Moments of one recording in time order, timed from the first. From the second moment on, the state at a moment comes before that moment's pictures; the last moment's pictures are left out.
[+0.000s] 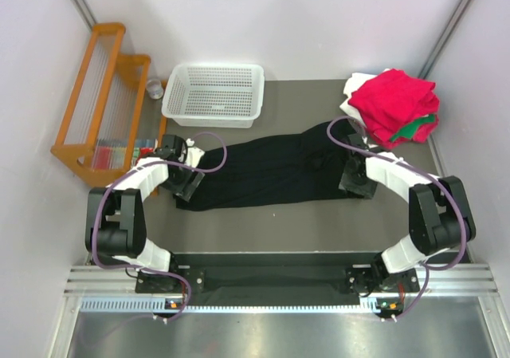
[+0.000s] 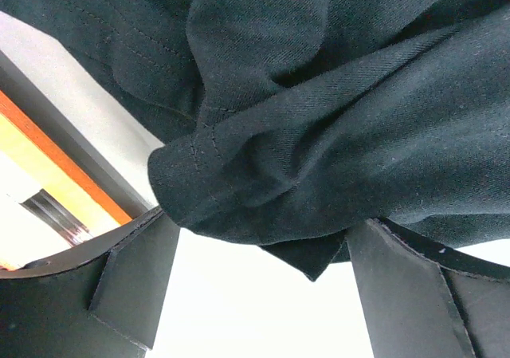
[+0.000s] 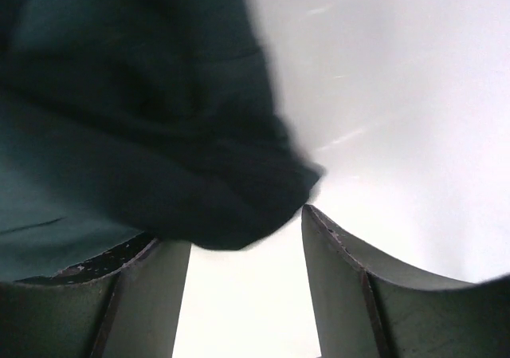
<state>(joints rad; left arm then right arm) -0.06 1.52 0.88 -0.60 -0.04 0.44 0.28 1.54 0.90 -0.71 0.32 0.64</state>
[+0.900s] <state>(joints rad) 0.02 1.46 1.10 -0.68 -0.03 0.34 0.42 1.70 1.28 -0.78 0.25 0.66</state>
